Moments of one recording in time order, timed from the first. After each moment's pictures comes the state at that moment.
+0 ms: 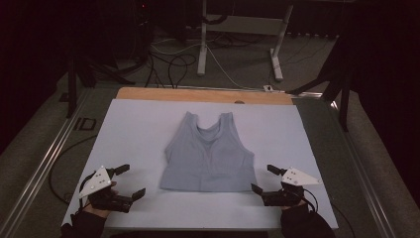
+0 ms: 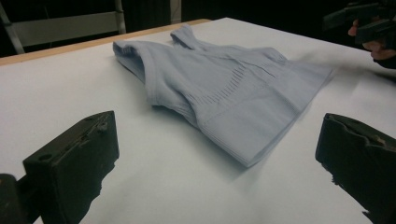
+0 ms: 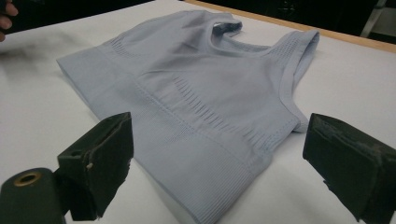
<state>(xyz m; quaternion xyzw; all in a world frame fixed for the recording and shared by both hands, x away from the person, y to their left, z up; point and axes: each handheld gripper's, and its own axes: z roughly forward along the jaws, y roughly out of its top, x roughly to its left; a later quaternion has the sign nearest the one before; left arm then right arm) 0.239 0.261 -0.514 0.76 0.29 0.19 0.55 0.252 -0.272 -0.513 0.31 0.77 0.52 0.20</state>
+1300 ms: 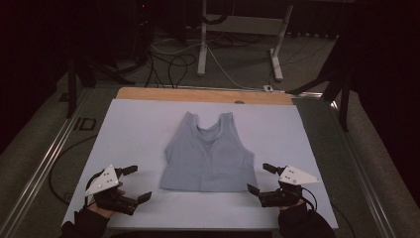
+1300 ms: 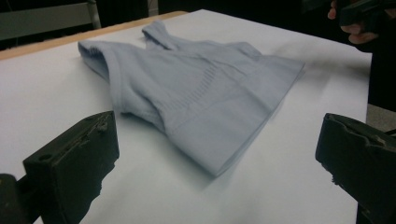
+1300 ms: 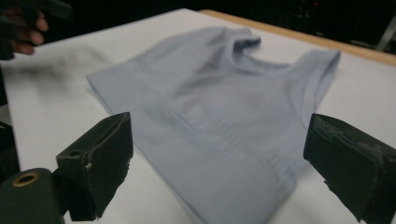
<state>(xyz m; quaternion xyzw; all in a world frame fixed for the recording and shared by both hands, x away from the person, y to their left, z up) 0.239 0.244 -0.499 0.78 0.26 0.15 0.55 0.246 -0.257 -0.488 0.29 0.77 0.54 0.19</state>
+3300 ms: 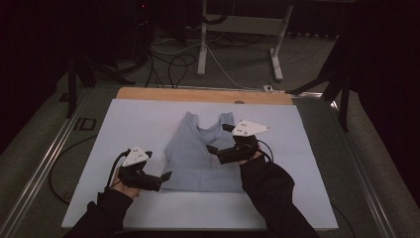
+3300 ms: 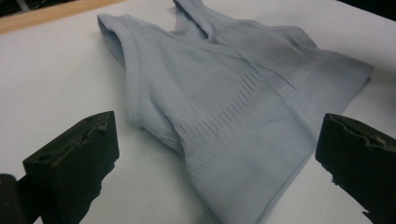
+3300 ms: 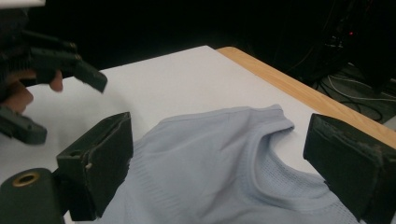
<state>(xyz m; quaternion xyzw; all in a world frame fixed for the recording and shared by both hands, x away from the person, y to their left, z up) 0.285 0.183 -0.480 0.81 0.35 0.15 0.45 0.348 -0.146 -0.432 0.22 0.79 0.54 0.18</state>
